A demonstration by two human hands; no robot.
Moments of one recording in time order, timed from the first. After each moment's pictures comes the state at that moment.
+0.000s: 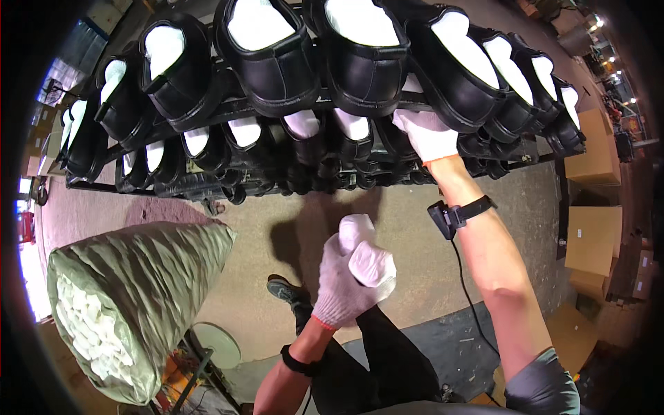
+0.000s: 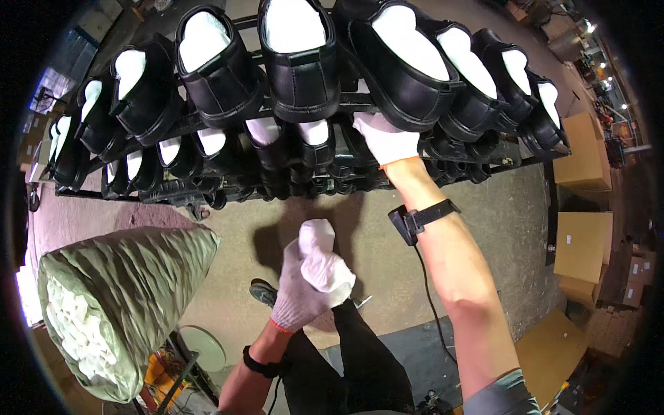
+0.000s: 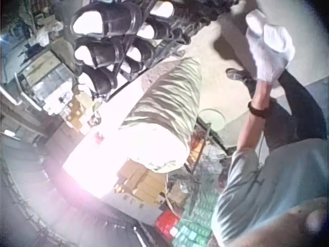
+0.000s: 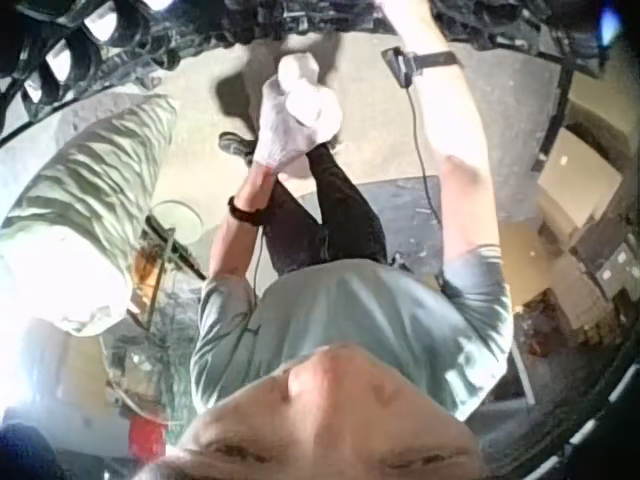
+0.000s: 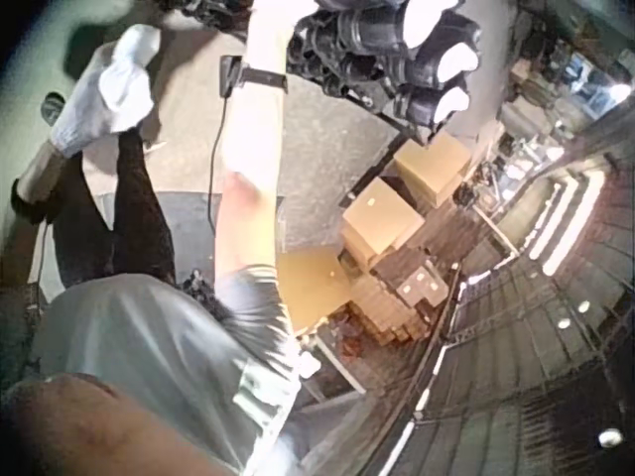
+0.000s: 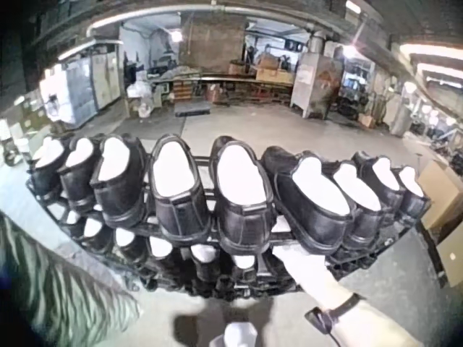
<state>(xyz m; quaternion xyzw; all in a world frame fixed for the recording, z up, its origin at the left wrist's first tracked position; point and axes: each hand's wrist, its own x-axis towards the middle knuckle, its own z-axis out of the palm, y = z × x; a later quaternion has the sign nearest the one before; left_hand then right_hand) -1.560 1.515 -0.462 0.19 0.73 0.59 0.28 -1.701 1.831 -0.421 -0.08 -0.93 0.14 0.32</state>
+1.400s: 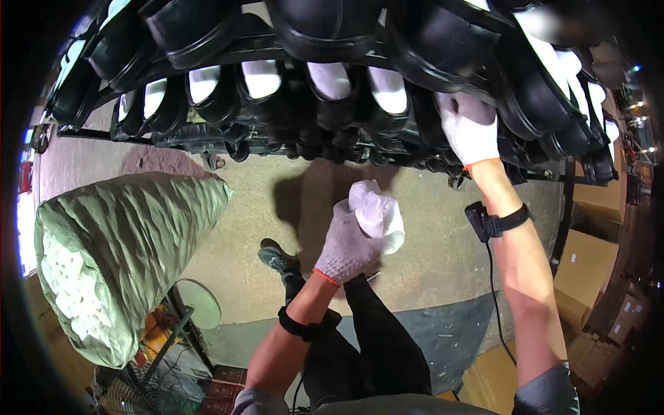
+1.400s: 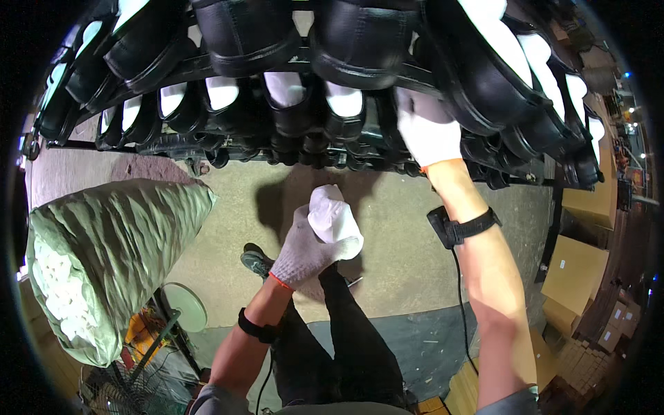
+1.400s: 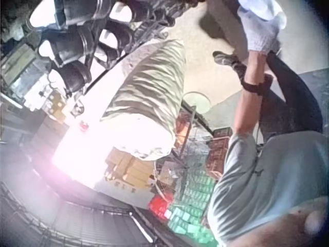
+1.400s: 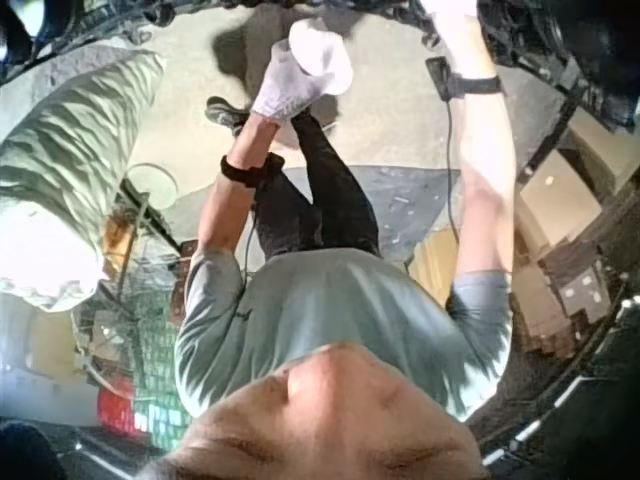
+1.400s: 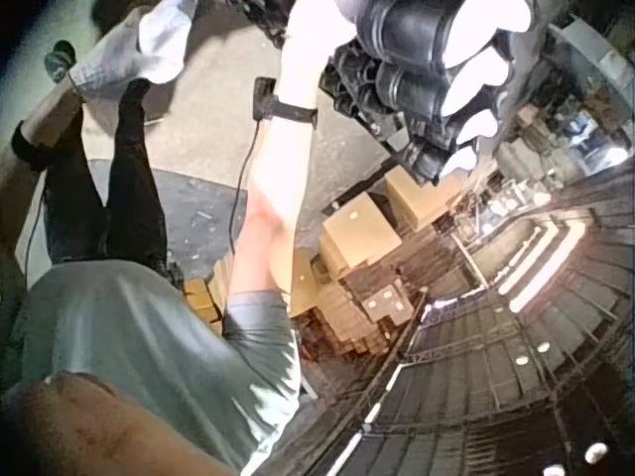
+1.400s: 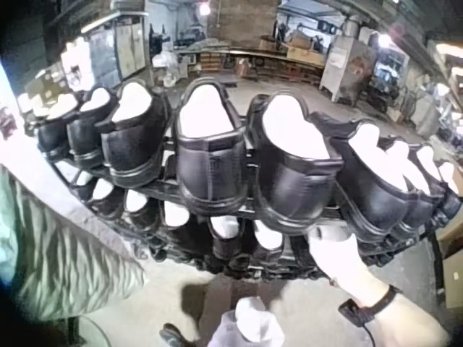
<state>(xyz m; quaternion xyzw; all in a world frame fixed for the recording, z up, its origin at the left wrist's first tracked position) -1.589 1.539 -0.494 0.08 0.75 0.58 0.30 -1.688 1.841 -0.427 -0.09 -0.96 0.12 0.22</state>
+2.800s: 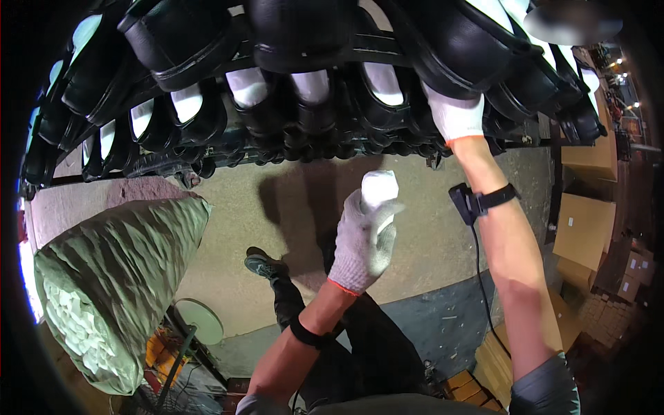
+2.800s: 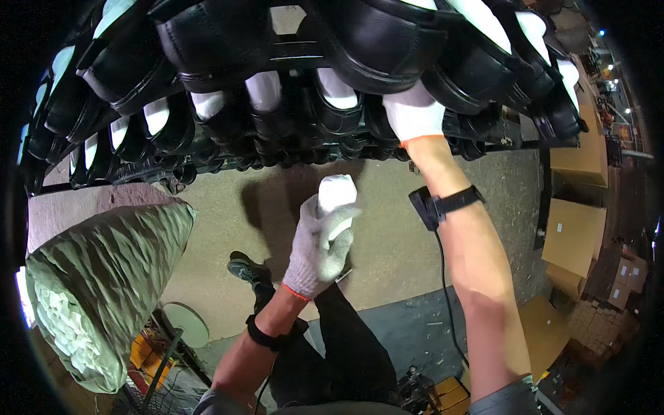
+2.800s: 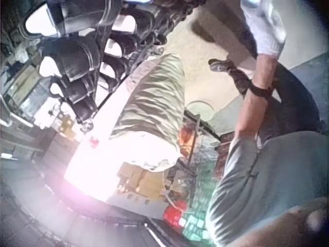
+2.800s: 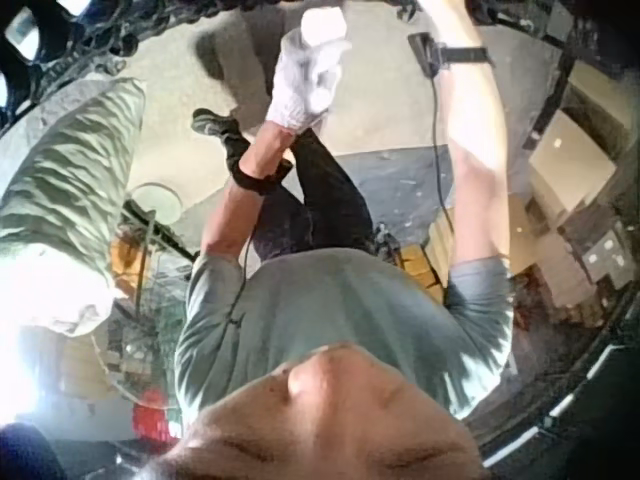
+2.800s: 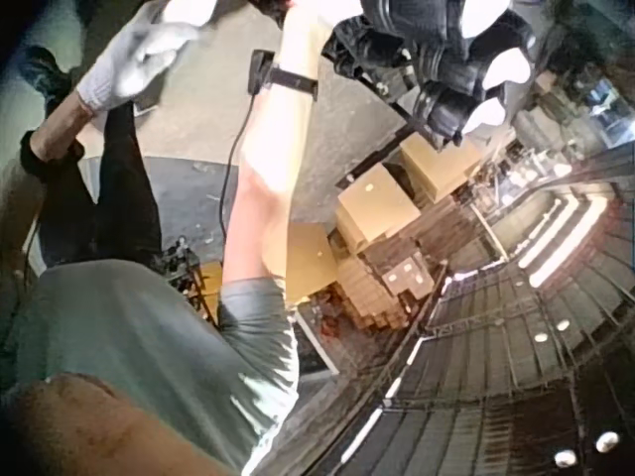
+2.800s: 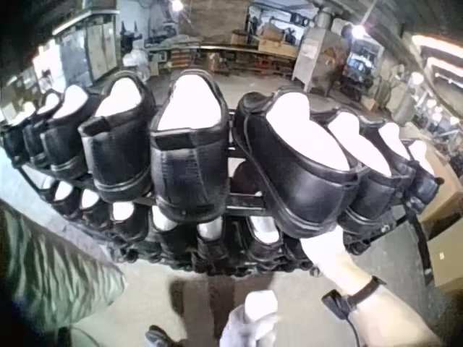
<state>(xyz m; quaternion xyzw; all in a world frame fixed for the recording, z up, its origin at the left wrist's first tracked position) -1.549 1.621 -0.488 0.27 0.78 0.53 0.17 -1.657 1.933 -0.469 -0.14 -0.97 0.08 0.19</state>
